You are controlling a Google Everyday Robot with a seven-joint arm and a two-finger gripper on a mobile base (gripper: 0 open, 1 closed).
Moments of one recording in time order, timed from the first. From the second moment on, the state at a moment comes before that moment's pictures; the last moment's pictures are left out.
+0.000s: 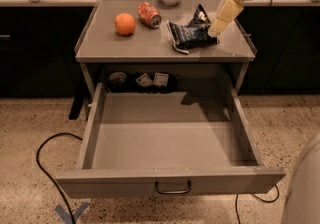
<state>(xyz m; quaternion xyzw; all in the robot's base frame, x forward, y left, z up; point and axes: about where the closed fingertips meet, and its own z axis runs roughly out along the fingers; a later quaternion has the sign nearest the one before) 0.713 -0.165 0.985 -0.61 0.70 -0.03 0.36</state>
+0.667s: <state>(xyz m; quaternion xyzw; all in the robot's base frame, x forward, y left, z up) 0.751 -0.126 0.924 -0.62 0.69 0.03 0.38</state>
